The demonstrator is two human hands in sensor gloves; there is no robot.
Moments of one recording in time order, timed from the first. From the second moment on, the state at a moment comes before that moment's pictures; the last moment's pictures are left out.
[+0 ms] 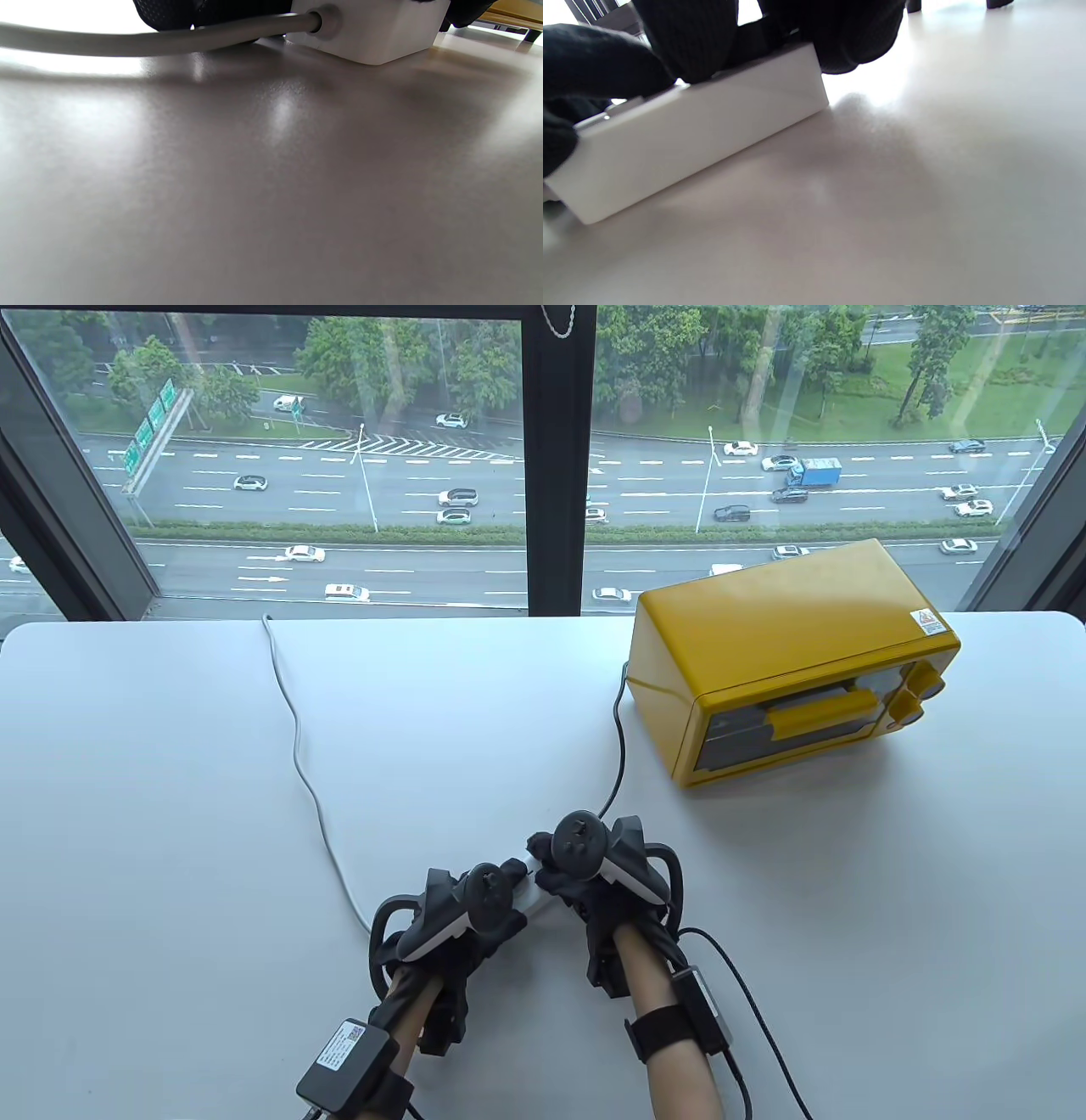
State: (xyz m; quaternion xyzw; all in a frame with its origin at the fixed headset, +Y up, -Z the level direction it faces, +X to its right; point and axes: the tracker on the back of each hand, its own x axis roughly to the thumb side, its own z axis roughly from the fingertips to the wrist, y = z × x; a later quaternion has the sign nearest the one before) left_hand -0.132 -0.763 -0.311 -0.15 -0.08 0.06 0.98; right_hand 0.037 -0.757 -0.364 0.11 0.10 0.98 0.13
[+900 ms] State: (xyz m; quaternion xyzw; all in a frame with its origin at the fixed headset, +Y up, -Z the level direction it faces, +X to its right) left_hand -0.130 -0.759 -0.312 -0.16 -0.06 0.06 0.98; right_hand 0.105 -0.702 -0.328 0.14 0.09 0.98 0.14
